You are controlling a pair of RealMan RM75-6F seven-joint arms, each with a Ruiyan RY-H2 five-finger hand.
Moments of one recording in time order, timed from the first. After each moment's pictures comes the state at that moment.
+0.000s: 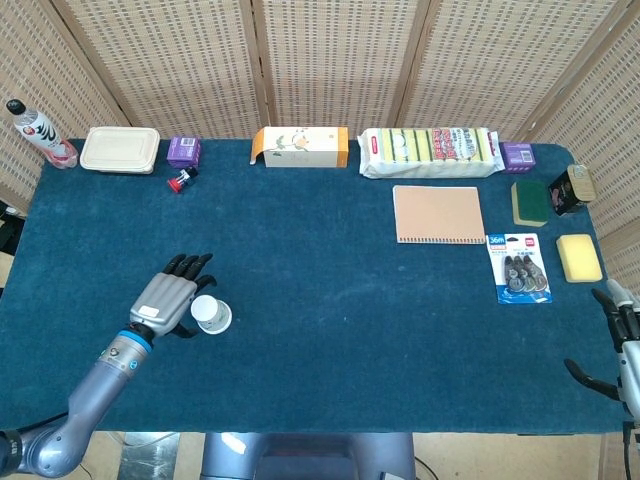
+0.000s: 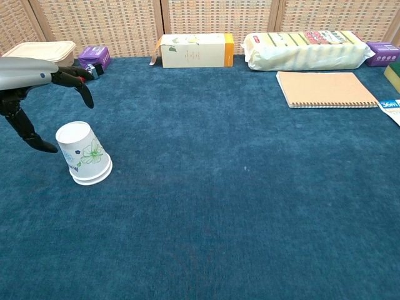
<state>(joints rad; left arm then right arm) -0.63 -1.21 -0.13 -1.94 0.93 0.97 0.62 0.01 -0.99 0.06 -1.67 -1.55 1.58 0.17</state>
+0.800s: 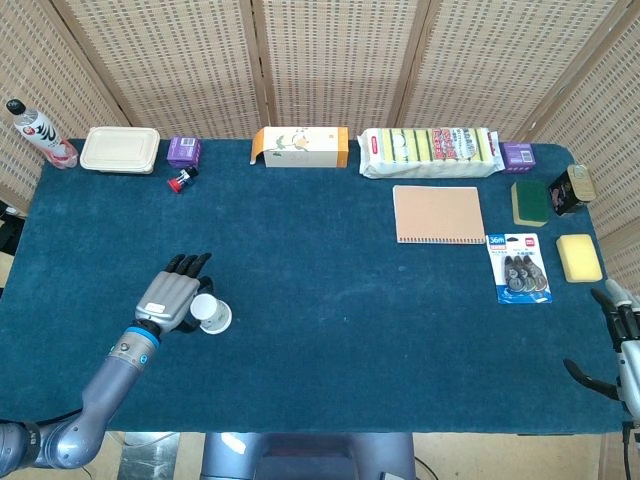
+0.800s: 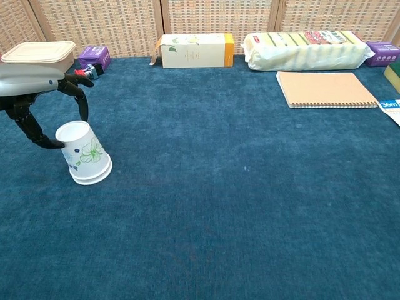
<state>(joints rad) -0.72 -1.25 -0.08 -1.93 0.77 1.04 0.69 0.01 -0.99 0.06 -1.67 -1.55 1.58 0.17</state>
